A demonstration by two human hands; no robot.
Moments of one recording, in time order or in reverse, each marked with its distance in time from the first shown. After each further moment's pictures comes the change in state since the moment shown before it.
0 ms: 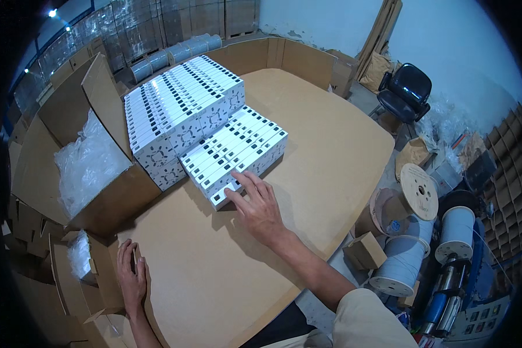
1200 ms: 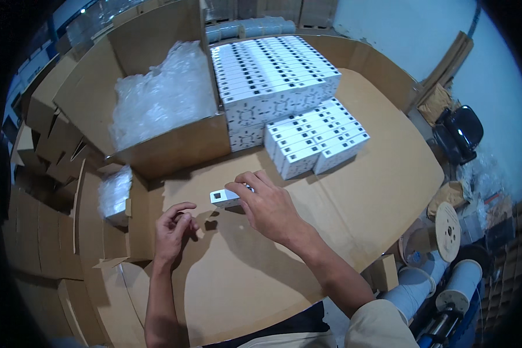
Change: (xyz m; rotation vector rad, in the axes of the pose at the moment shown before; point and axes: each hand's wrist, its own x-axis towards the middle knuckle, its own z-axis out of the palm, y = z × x) left_hand -0.006 0.001 -0.001 -1.071 -0.136 -0.309; right_hand 0.049 -0.120 0.015 0.377 -0.396 -0.183
